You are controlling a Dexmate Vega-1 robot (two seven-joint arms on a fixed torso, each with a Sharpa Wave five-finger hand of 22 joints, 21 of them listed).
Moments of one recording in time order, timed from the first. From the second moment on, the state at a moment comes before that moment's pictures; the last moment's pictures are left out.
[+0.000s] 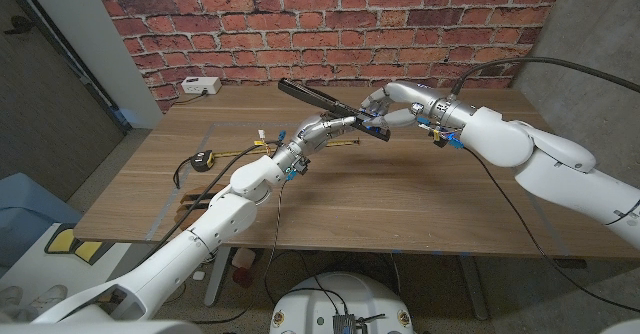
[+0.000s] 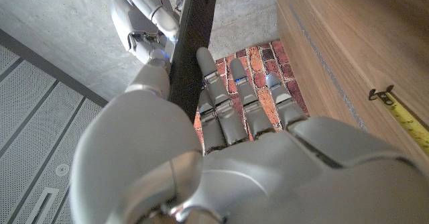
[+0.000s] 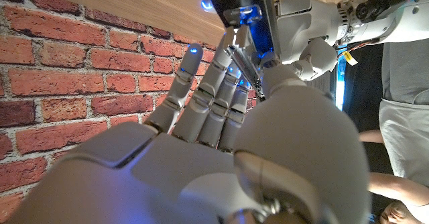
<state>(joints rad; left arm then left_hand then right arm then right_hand) 0.89 0.52 0.53 -1.63 -0.68 -0.28 -0.27 0.88 0.04 0.46 -0.18 0.18 0.79 -0.05 0.38 0.20 0.88 -0.17 0.51 0.44 0.51 -0.05 0.50 0.41 0.24 0.13 0.28 0.21 -0.98 -1.04 -0.32 -2.21 -0.21 -0.02 0.10 1.02 0.08 0.43 -0.15 0.19 0.83 -0.10 0.23 0.62 0.92 -0.16 0.68 0.49 1.12 -0.21 0.28 0.93 0.45 -0.05 1.21 0.19</state>
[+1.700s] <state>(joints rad) 0.85 0.53 0.54 -1.61 -0.69 -0.23 -0.32 0.90 0.07 0.42 -0.15 0.22 0.75 -0.12 0.37 0.26 0.88 -0.21 0.48 0.47 0.52 -0.05 0.42 0.38 0.23 0.13 0.29 0.21 -1.04 -1.01 -0.29 -2.21 -0.23 -0.03 0.00 0.64 -0.03 0.22 -0.05 0.17 0.49 -0.06 0.18 0.51 0.58 -0.08 0.43 0.35 0.62 -0.06 0.18 0.67 0.34 0.05 1.05 0.17</state>
